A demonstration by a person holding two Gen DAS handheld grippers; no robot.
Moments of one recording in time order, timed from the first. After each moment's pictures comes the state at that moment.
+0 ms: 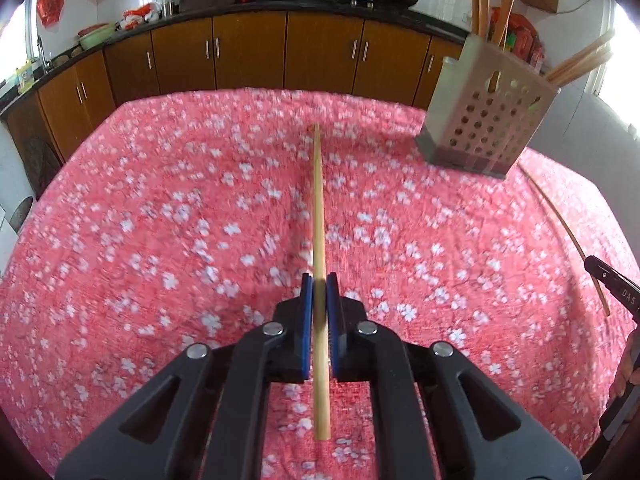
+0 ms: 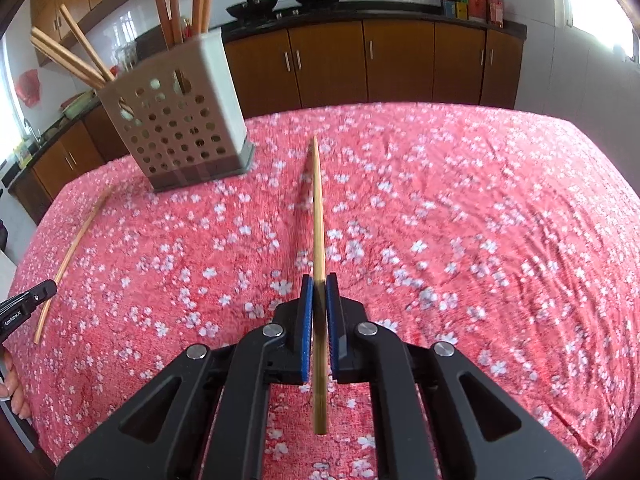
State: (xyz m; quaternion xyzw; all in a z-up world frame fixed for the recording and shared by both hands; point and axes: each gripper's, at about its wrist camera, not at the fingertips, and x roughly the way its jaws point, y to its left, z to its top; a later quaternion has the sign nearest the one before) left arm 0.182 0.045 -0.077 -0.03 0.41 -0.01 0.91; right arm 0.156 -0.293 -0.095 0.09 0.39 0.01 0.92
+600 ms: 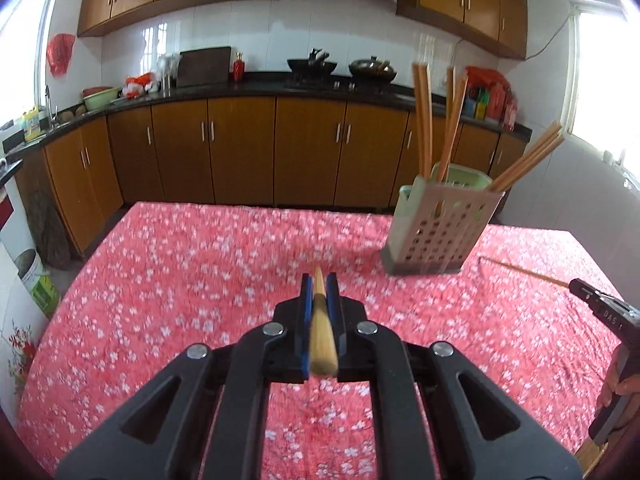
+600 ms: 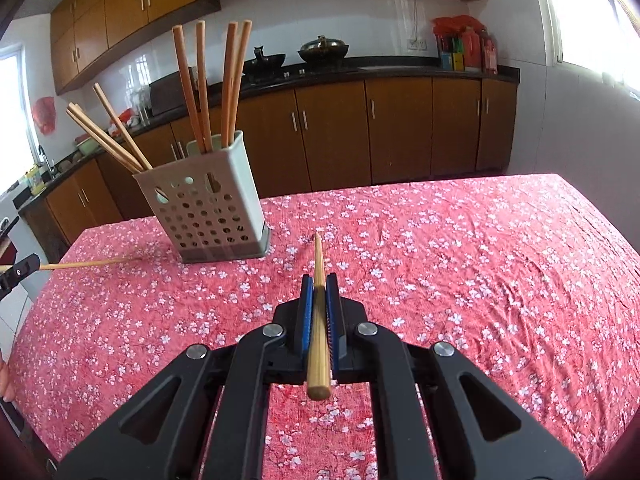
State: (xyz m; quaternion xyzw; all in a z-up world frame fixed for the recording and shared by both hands) left arm 0.162 0.035 0.017 -0.02 0.29 -0.03 0.96; right arm 0.139 -0.303 -0.035 0.09 0.29 0.01 0.95
